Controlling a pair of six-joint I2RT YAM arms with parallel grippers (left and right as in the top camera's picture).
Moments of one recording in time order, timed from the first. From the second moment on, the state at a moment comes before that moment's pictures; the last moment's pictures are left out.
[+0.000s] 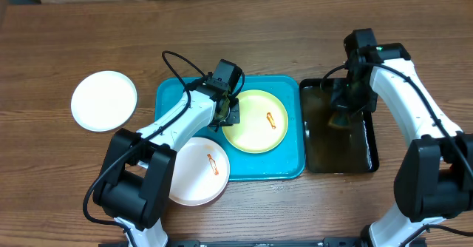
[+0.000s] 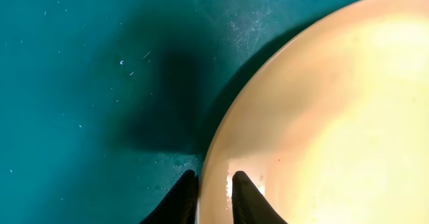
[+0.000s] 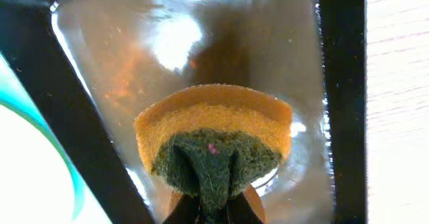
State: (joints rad) left arm -0.45 1.88 1.22 -0.67 -0.04 -0.49; right arm 0.11 1.84 1.44 -1.13 0.00 0.36
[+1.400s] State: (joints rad) left arm -0.42 1.92 1.22 -0.65 0.06 -0.42; right arm 0.13 1.84 1.44 -1.13 0.10 0.11
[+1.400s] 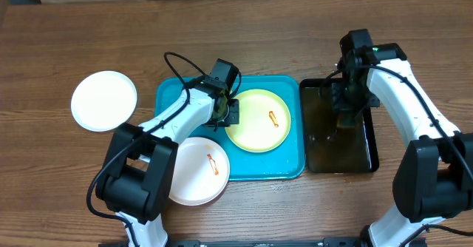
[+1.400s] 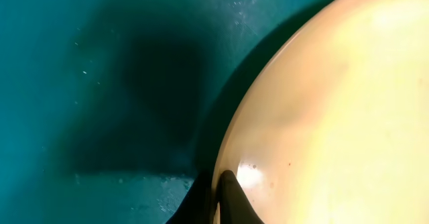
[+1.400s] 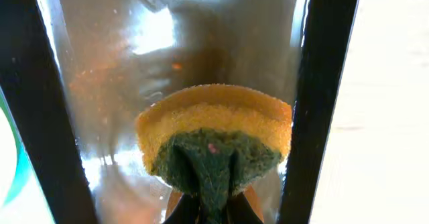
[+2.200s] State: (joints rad) left arm -0.33 1.92 1.22 -0.69 0.16 -0.42; right arm 0.48 1.84 1.44 -0.91 0.05 -0.03
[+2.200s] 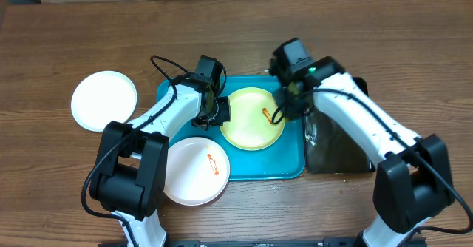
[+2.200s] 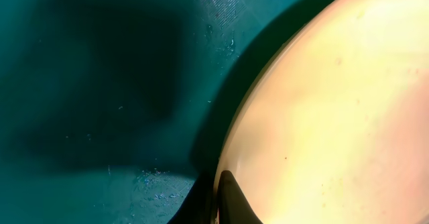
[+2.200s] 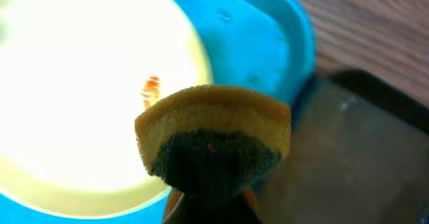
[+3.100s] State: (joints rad) left arm -0.33 1.92 1.22 -0.69 0.16 -0.42; right arm 0.53 2.07 1.44 -0.72 0.06 -0.01
